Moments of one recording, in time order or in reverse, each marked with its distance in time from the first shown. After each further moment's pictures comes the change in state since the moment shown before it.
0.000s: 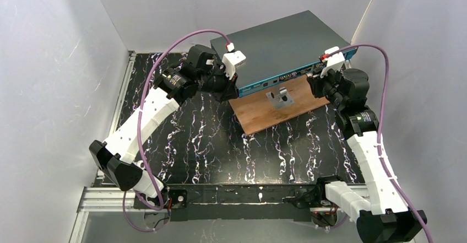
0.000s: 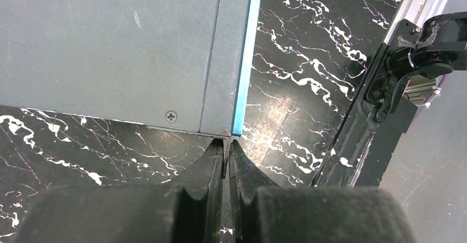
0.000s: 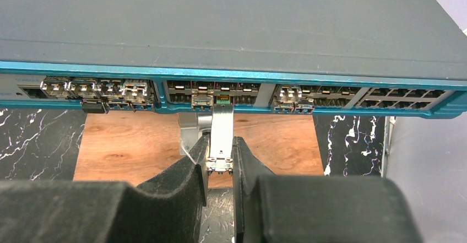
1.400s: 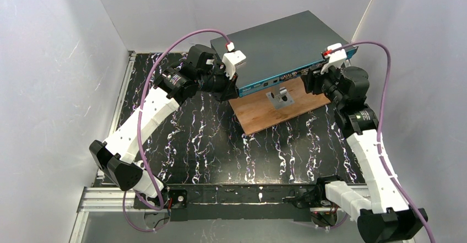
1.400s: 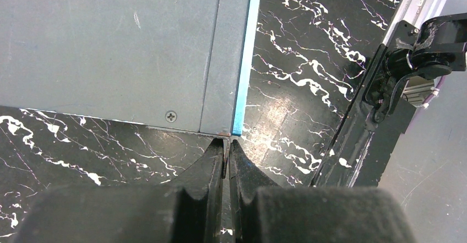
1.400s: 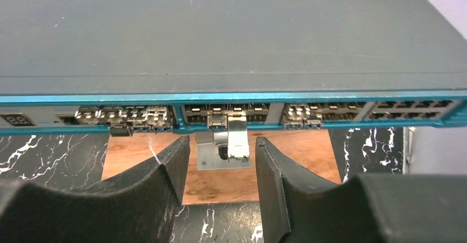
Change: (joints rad) left arm 0.001 0.002 0.006 -0.004 0.000 -0.002; right arm 0.010 0.031 0.020 0.052 -0.003 0.088
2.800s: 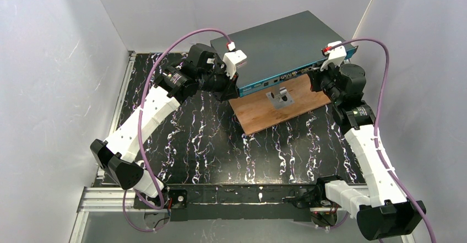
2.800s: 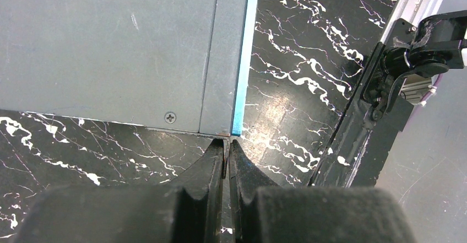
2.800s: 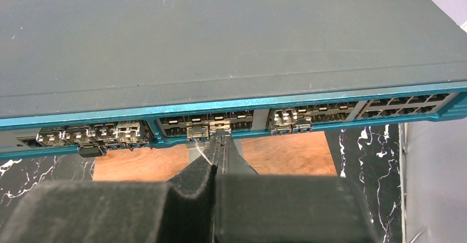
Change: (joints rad) left arm 0.000 0.013 0.021 -0.017 0.006 0.004; right arm 0.004 0.030 0.001 0.022 0.069 0.023
